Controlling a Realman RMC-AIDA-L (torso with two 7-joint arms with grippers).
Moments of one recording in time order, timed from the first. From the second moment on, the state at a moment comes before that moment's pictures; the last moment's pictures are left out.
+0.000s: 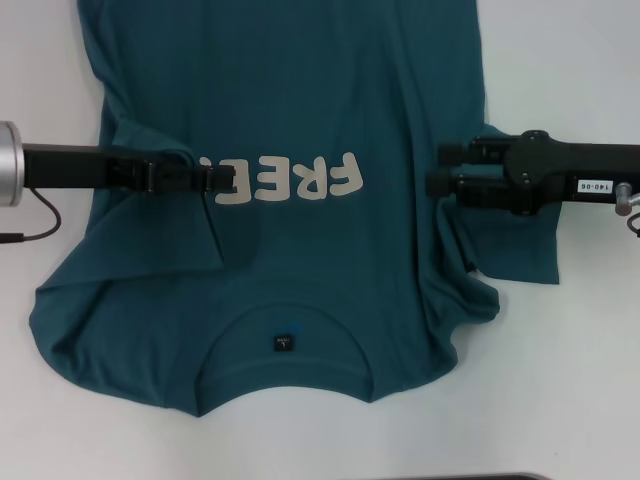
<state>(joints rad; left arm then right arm) -0.57 -2.14 -2.51 -0.91 -0.83 1.57 -2.03 0.53 2.07 -0.53 -0.62 -2.13 -1.68 1.51</state>
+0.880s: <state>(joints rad) -0.55 -2.15 -2.49 -0.91 -0.83 1.50 -1.93 0.53 2.07 -0.53 -0.62 -2.12 -1.67 1.51</state>
